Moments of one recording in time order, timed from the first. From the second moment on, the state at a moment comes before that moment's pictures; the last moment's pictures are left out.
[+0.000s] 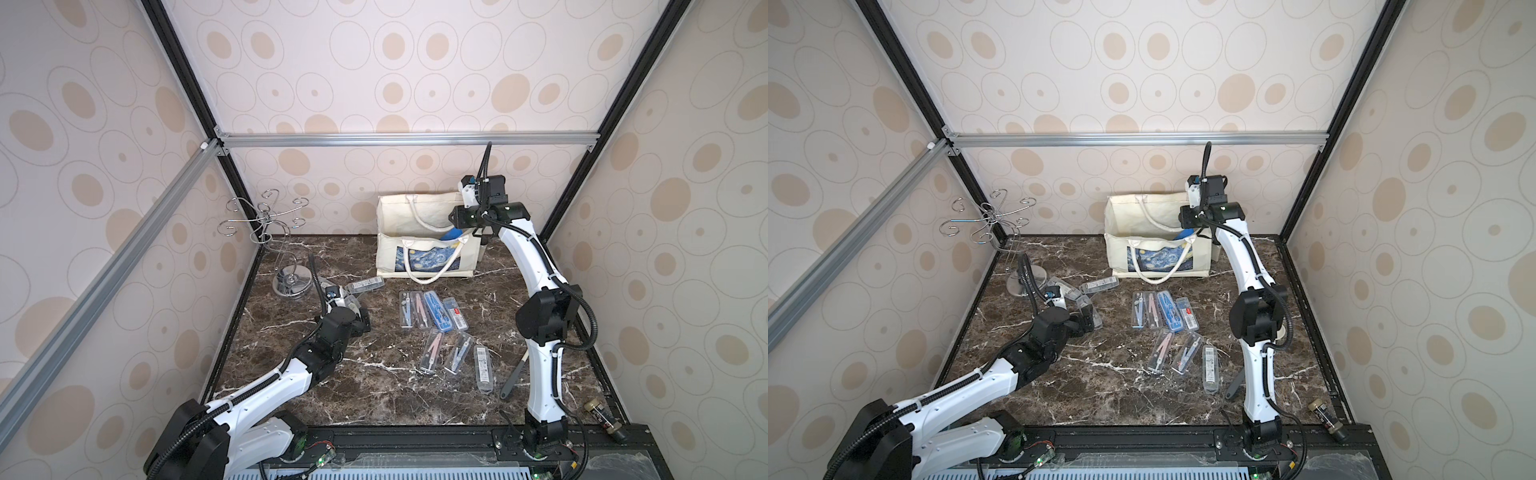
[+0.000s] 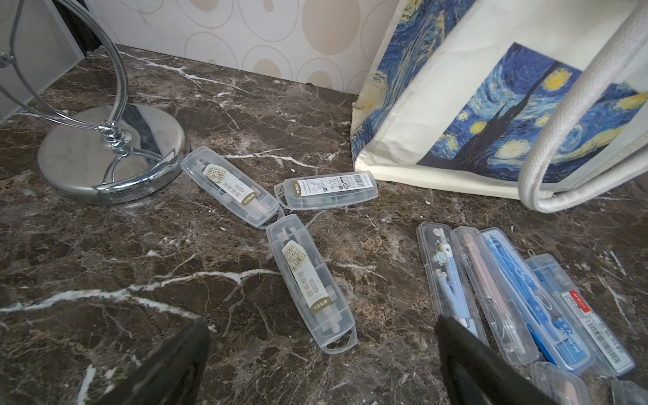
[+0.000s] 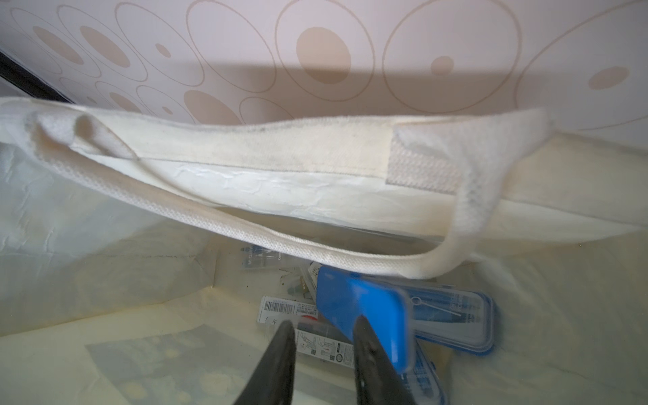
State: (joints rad) left arm -0.60 1.09 0.52 0.04 -0.47 -0.50; right arm 0.21 2.23 2.39 -0.82 -0.22 0.06
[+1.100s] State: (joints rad) left arm -0.52 1.57 0.78 -0.15 -0.40 -0.58; right arm 0.21 1.65 1.78 -0.60 -0.48 0.09
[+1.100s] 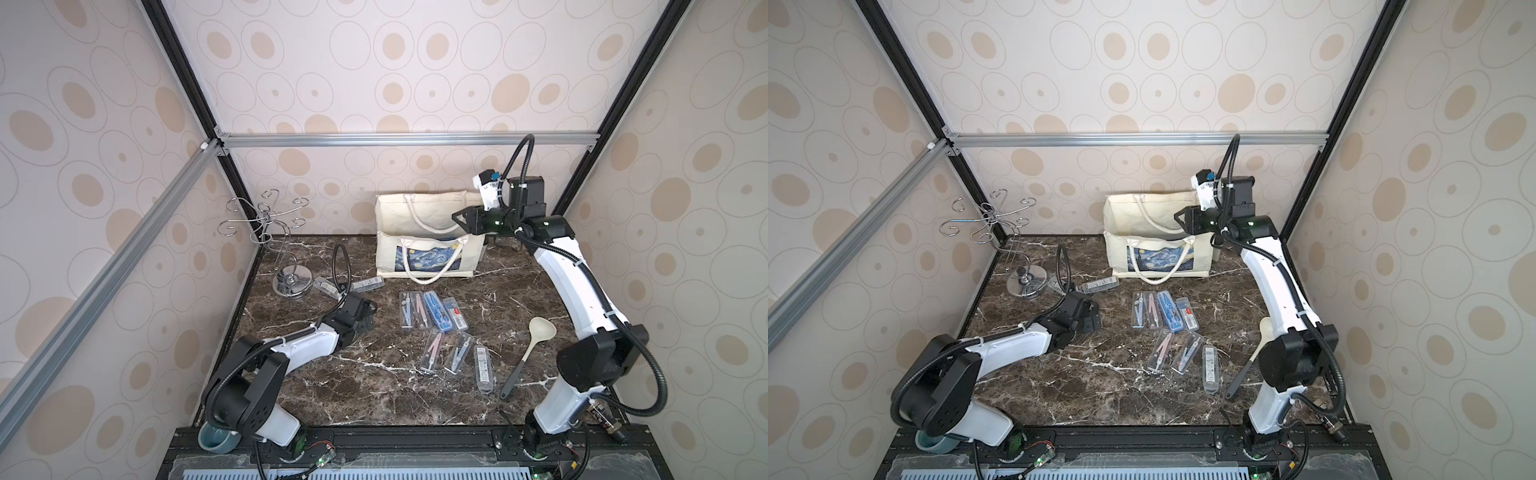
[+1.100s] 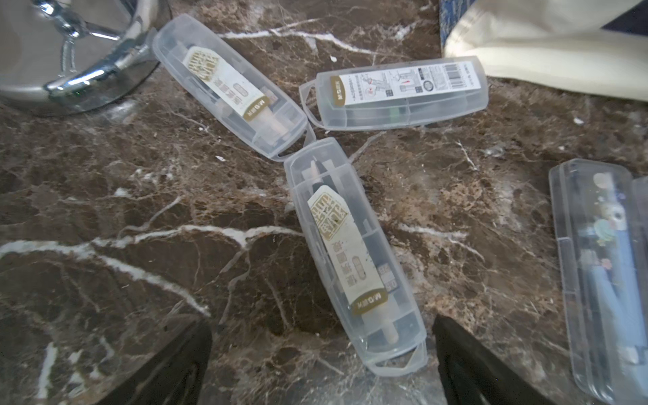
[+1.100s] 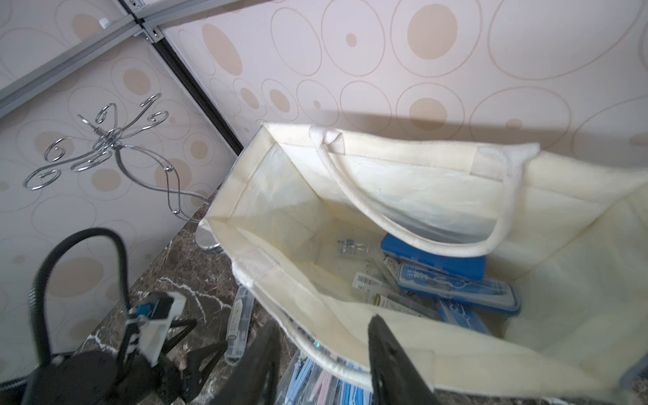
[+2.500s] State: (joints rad) left arm -0.50 1.58 0.65 0.05 -0.24 -0.55; right arm 0.34 1.31 1.04 -0.23 -0.58 0.16
